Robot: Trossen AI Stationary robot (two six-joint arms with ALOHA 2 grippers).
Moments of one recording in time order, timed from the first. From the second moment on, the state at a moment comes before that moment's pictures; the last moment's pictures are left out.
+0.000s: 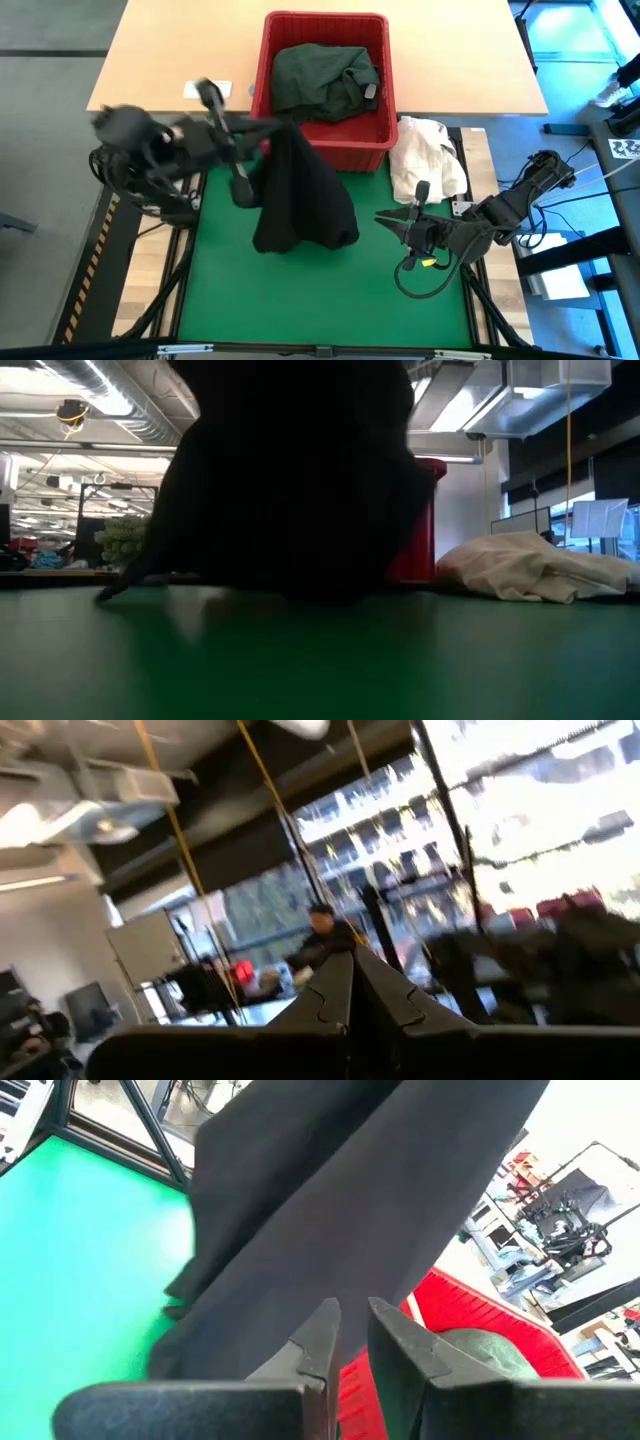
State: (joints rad) left arm -0.38 1.51 2.22 -0.35 -0.74 0.58; right arm 0.63 1.25 1.36 -0.56 0.86 -0.25
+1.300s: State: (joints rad) left arm -0.52 1.52 1.45 -0.46 -0.45 -0.08; right arm 0.63 1.29 0.87 -0.34 0.80 0.05
